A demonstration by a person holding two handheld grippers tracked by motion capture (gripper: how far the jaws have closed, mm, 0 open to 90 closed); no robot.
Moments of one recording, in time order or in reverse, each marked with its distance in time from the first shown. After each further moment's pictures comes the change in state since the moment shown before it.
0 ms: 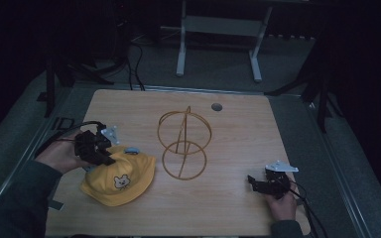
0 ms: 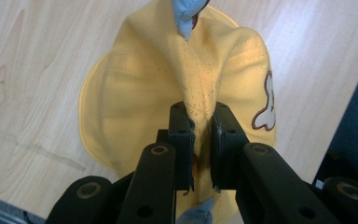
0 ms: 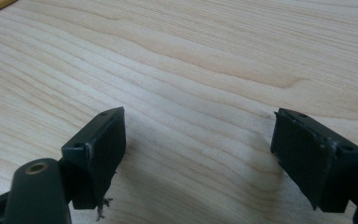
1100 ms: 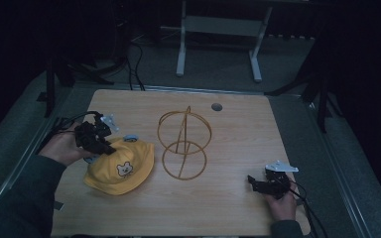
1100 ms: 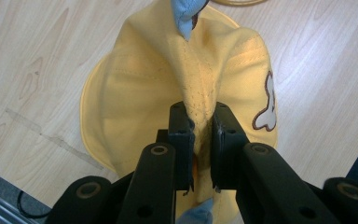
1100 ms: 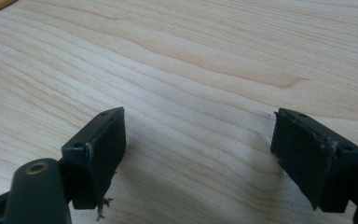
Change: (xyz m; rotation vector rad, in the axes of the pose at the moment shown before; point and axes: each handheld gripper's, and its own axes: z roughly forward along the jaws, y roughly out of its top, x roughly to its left) left arm 0.022 0.004 -0.005 -0.047 0.039 -0.118; right arm 0.000 0.000 0.000 -0.001 0.000 -0.003
